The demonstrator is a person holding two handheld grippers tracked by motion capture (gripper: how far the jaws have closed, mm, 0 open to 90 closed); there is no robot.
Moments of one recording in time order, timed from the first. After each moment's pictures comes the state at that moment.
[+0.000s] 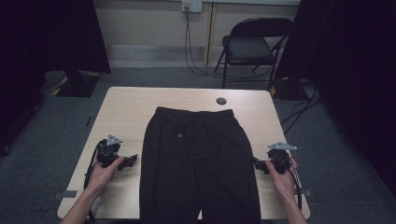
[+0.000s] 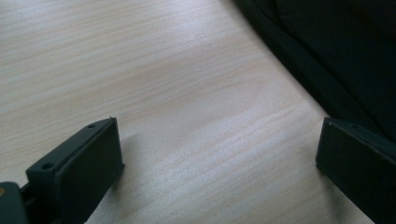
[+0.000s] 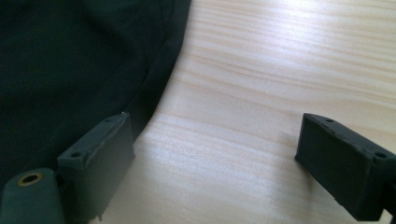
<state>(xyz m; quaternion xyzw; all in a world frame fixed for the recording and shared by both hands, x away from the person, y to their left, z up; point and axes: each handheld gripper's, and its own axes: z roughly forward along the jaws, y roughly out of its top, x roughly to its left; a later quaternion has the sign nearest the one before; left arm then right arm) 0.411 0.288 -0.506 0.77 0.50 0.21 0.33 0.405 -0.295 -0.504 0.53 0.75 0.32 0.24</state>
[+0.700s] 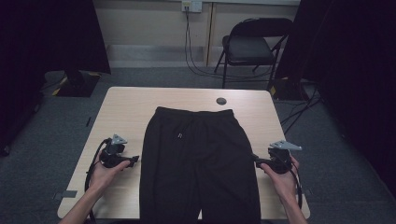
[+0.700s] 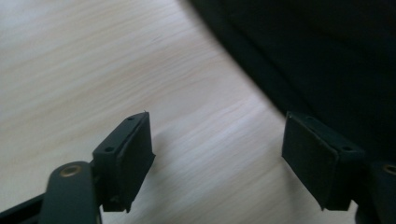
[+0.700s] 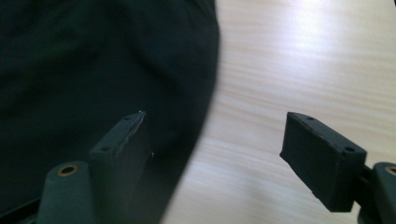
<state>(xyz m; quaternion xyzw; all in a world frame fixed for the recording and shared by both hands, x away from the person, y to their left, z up) 0.404 0.267 -0.483 0.82 0.44 0.19 0.30 0.386 -0.281 -0.468 0.51 0.74 0.37 0.23</state>
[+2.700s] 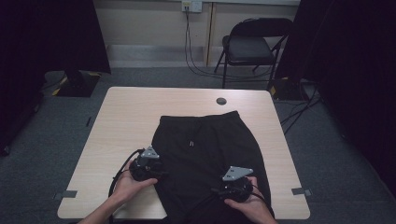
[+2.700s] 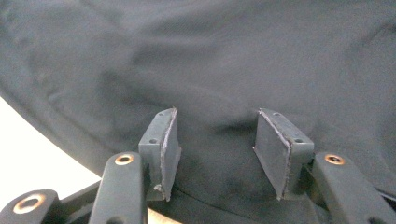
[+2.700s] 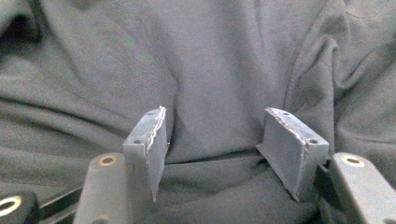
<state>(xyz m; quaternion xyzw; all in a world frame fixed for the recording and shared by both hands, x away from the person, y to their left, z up) 0.378 0.186 -0.484 0.88 0.34 0.05 0.34 0.322 -0.164 -0.495 0.28 0.88 0.36 0.12</state>
